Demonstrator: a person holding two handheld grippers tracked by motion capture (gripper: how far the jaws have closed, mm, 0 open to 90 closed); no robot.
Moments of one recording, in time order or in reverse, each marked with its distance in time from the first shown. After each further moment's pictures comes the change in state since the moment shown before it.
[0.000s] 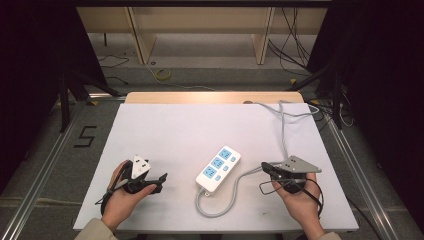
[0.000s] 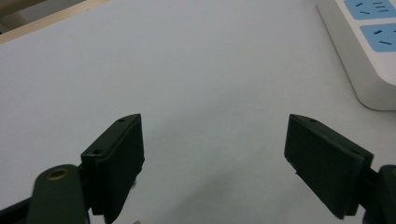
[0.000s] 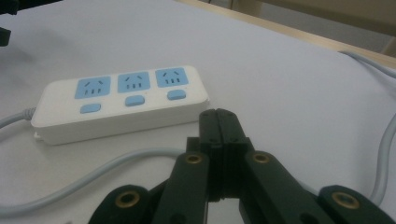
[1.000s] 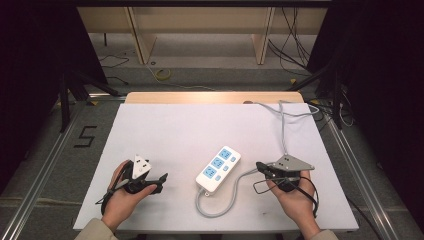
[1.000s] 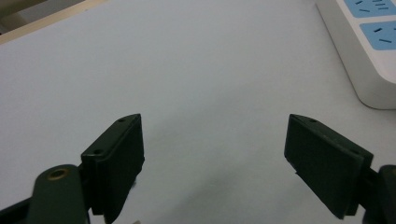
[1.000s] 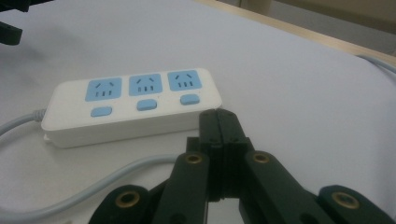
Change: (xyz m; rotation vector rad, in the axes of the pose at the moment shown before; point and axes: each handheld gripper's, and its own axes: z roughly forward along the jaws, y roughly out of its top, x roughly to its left) left arm -0.001 0.000 0.001 0.004 -0.002 0.009; right arm 0.008 0.007 0.010 0.015 0.027 -0.022
